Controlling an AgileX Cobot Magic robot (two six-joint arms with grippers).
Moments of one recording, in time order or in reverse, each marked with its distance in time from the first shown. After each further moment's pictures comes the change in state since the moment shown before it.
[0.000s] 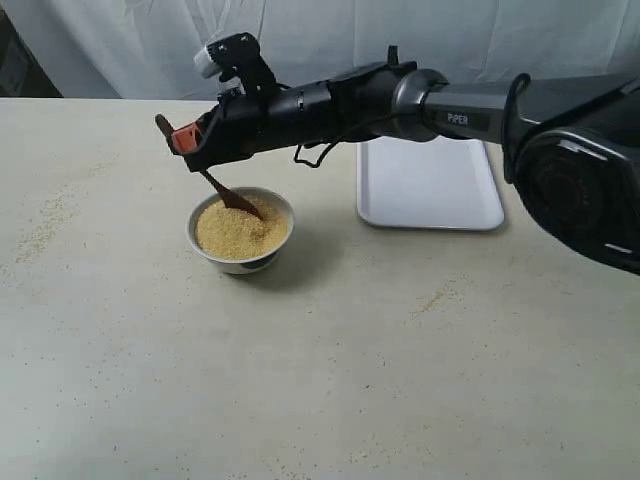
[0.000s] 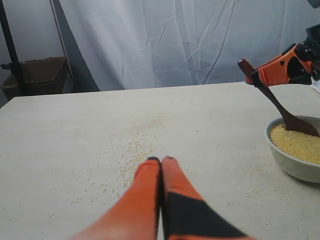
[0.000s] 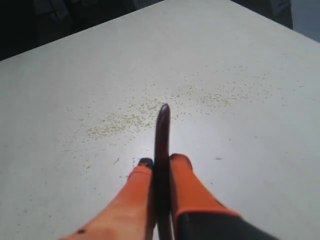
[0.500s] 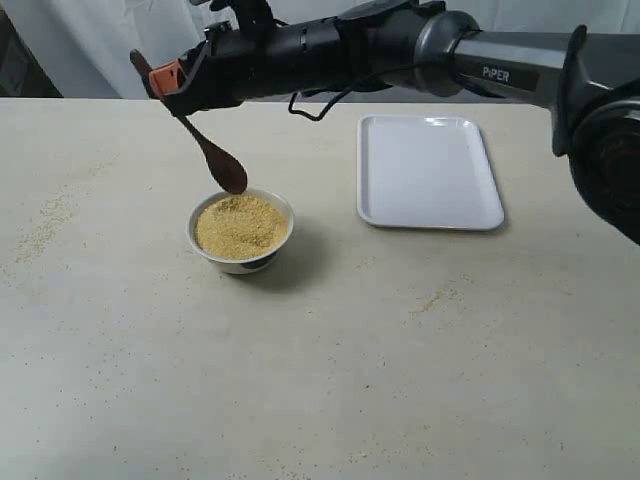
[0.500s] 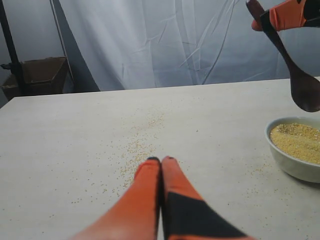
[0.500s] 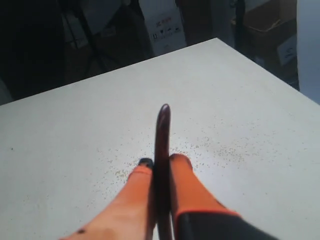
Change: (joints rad) left arm 0.000 0.000 0.000 0.000 0.000 0.000; right arm 0.011 -0.131 0.000 -0.026 0.027 0.049
